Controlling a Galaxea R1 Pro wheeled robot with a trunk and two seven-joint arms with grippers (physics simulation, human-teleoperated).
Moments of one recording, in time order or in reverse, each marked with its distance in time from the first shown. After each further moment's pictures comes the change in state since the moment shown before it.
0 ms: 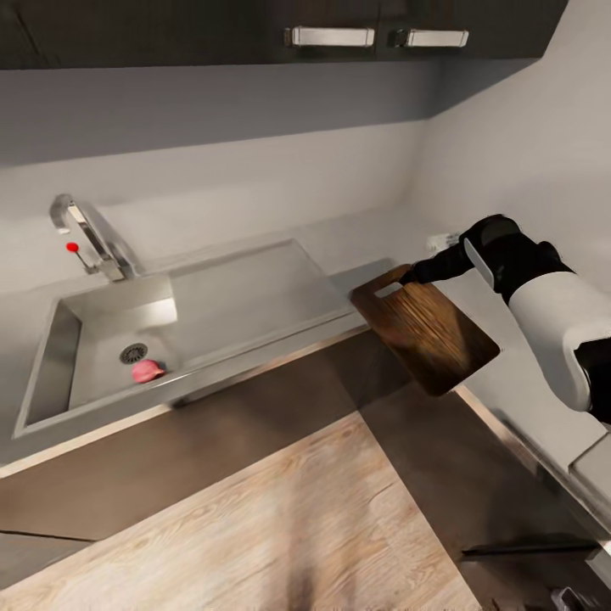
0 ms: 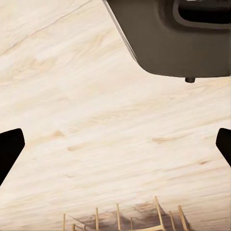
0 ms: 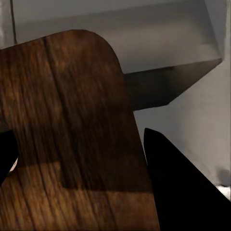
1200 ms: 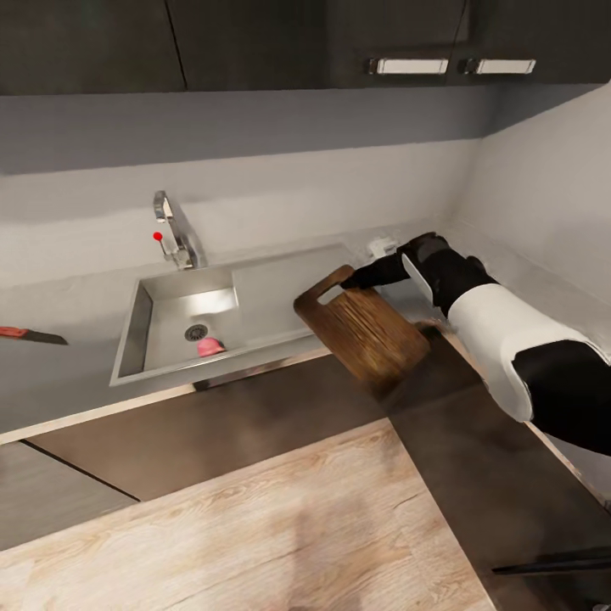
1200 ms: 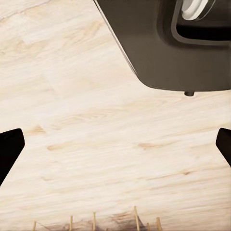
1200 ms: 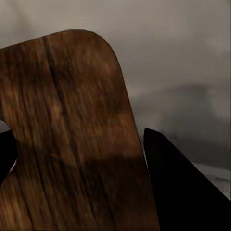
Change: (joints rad) left arm -0.002 0.001 0.000 -0.003 -0.001 0.000 0.000; right arm 0.041 0.196 -0.003 0.031 -0.025 -0.200 -0.003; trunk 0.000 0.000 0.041
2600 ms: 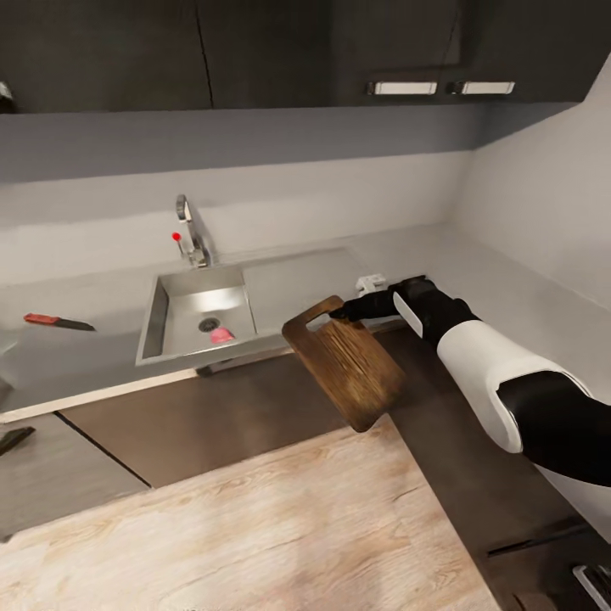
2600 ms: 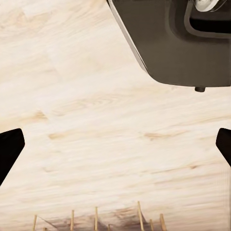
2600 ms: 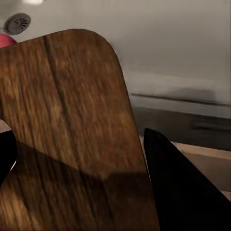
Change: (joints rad) left arm 0.000 0.017 0.001 0.051 0.003 -0.008 0.006; right arm 0.126 0.015 -0.005 0.047 -0.126 -0.101 0.008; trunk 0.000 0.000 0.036
